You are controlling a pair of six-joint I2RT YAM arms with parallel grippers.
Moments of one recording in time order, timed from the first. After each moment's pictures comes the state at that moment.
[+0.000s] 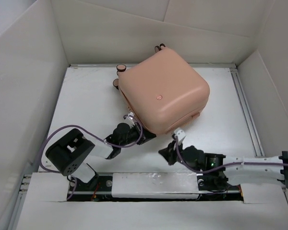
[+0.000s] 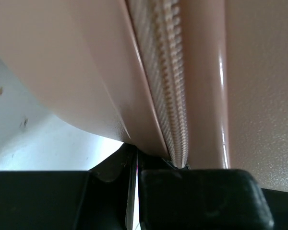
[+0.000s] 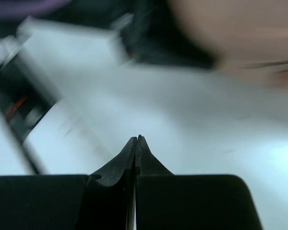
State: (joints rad) left arm -0.75 1.49 0.31 0.85 0.24 -1.27; right arm 1.28 0.84 0.33 0.17 0.47 0.51
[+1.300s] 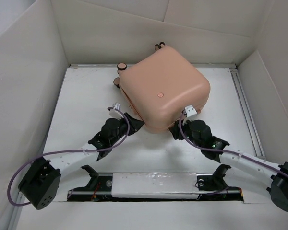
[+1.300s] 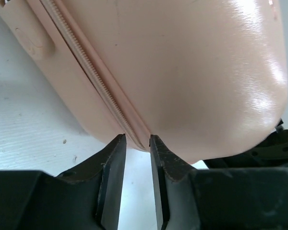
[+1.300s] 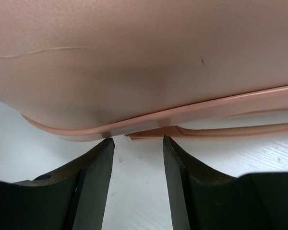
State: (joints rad) left arm -0.69 1.04 0.37 0.40 -0.03 -0.98; right arm 0.78 0.94 0.45 0.10 0.21 0.30
